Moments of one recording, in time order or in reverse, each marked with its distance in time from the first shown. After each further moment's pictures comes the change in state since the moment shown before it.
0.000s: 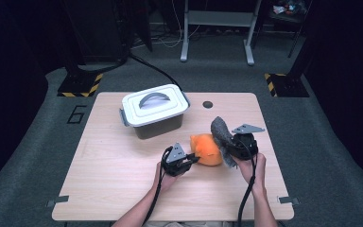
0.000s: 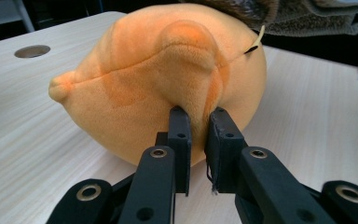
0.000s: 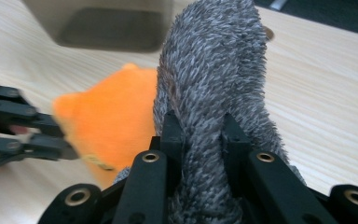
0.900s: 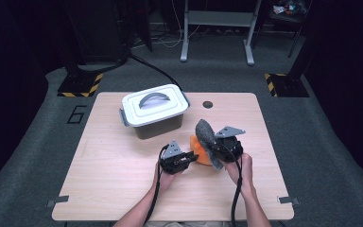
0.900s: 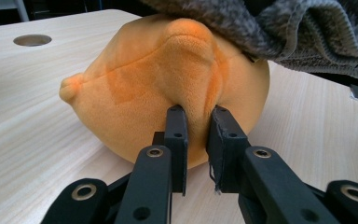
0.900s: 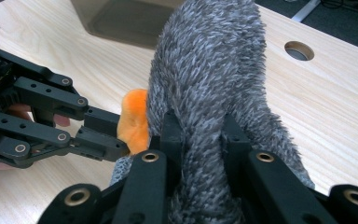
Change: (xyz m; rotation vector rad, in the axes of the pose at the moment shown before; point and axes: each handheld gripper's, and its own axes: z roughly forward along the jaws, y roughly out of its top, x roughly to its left) left arm 0.010 -0.007 0.000 -0.024 0.009 -0.069; right arm 0.035 0.006 0.022 0.020 0.017 -0.126
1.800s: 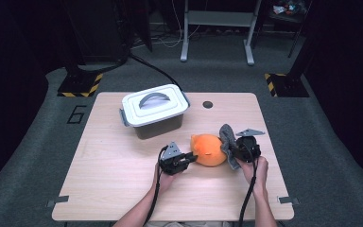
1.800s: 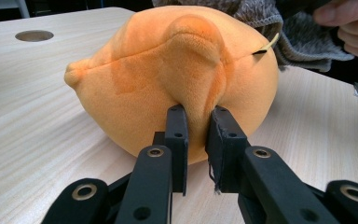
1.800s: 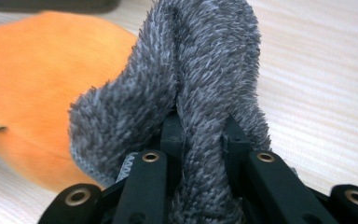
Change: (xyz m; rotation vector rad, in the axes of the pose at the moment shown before) left arm 0.001 -0.006 0.001 -0.005 0.001 -0.006; right arm -0.061 -0.048 0.010 0.090 -0.115 0.218
